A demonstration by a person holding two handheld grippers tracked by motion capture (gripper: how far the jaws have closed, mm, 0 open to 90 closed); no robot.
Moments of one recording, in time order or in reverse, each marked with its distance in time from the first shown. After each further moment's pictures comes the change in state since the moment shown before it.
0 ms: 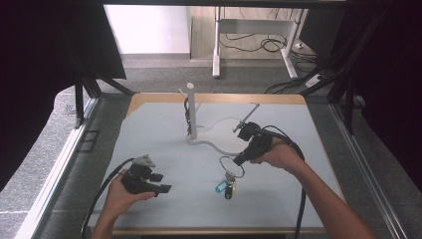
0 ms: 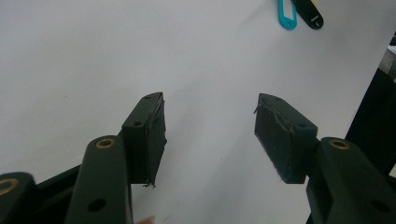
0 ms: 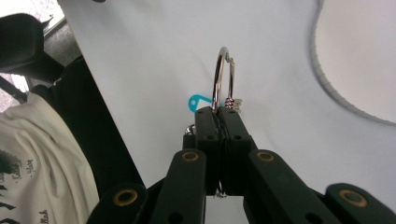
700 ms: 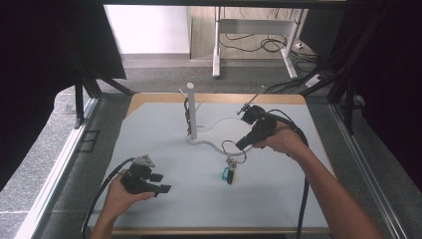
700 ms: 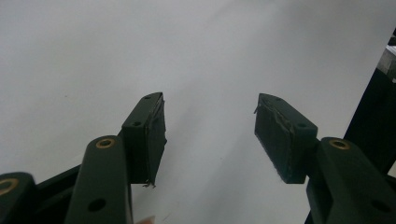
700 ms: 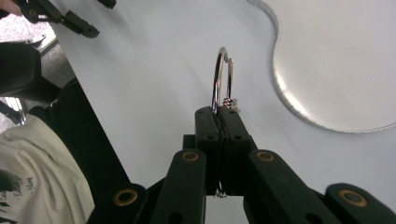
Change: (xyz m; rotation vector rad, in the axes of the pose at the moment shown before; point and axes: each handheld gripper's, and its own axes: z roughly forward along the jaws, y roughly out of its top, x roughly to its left) left arm 0.000 0.000 0.000 -0.004 -0.003 0.000; right arm -0.013 0.020 -0.033 -0.044 -0.043 0.028
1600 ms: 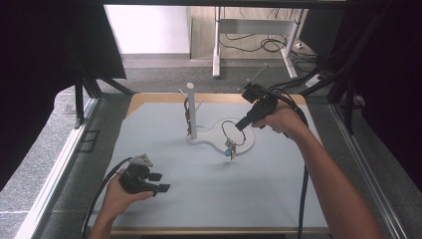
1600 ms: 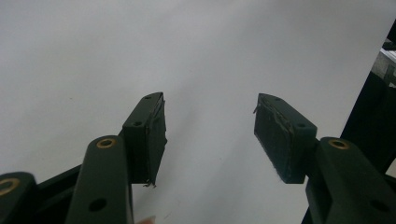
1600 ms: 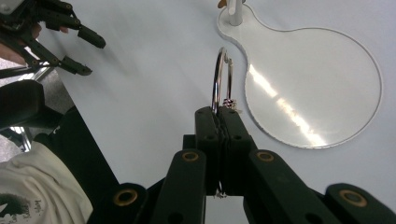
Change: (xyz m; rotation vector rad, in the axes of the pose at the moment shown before) left arm 0.001 -0.001 -0.005 -0.022 -0.008 -0.002; right arm -0.020 0.034 -0.028 -0.037 -0.016 0.062
